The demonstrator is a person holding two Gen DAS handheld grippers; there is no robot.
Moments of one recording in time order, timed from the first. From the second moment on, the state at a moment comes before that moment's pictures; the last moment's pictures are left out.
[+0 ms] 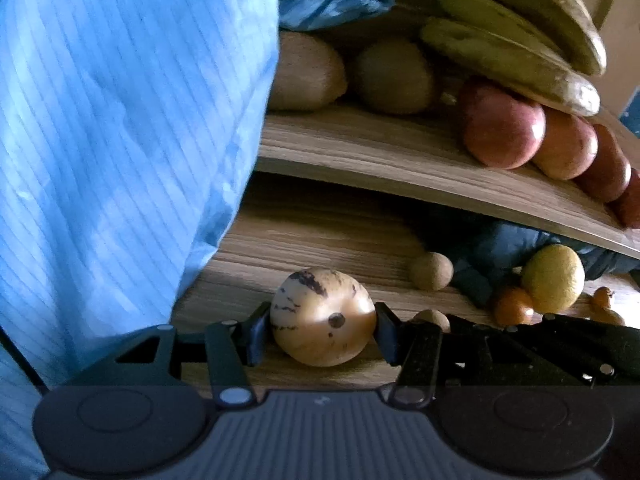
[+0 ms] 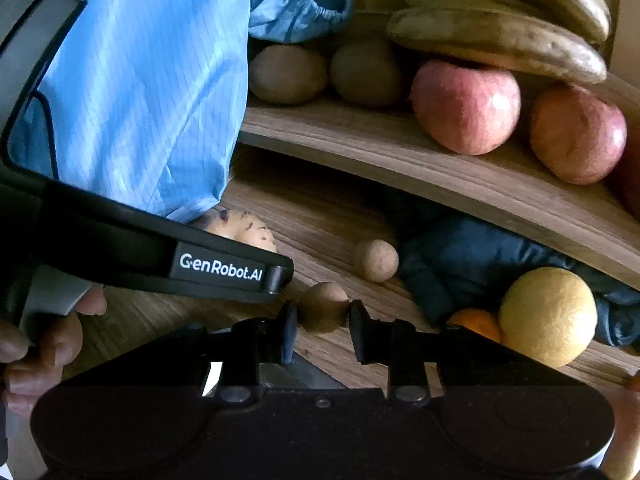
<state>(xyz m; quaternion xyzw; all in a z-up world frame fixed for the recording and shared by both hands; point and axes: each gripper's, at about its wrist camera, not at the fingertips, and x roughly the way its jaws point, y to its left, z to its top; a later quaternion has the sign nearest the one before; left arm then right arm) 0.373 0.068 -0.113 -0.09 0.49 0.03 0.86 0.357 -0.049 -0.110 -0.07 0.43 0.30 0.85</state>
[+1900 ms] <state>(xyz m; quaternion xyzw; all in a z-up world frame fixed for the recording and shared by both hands) 0.191 0.019 -0.091 0.02 0.48 -0.19 0.86 0.165 -0.145 -0.088 -0.06 0.45 0.28 0.85</state>
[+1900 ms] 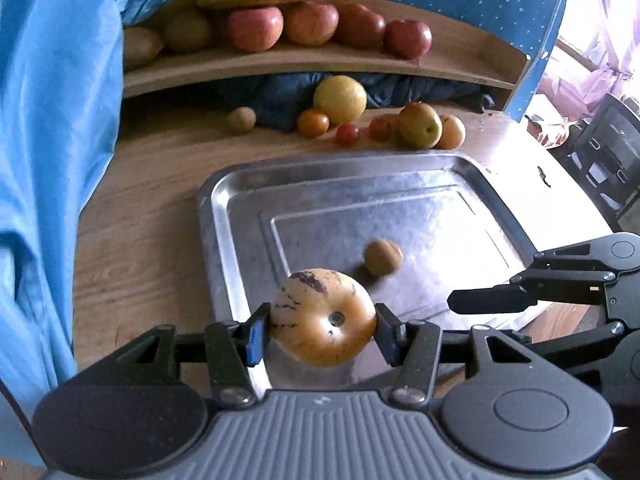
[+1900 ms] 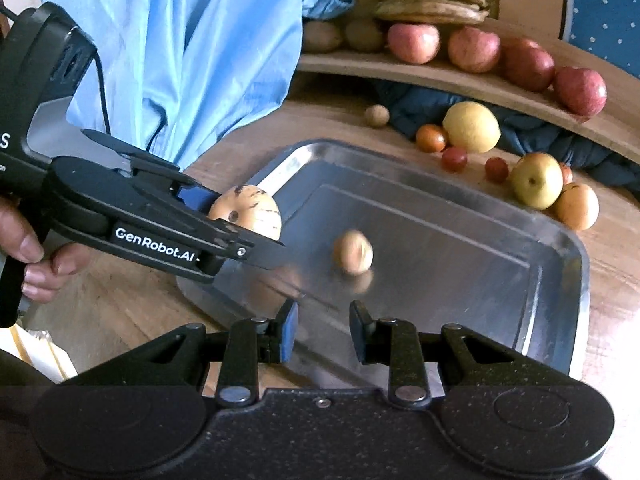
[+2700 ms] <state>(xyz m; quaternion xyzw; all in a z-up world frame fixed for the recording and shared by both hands) 0.158 0.014 -0.079 0.03 0.47 -0.16 0.87 0.138 -0.160 -0.079 -0.05 0.43 0.27 0.86</state>
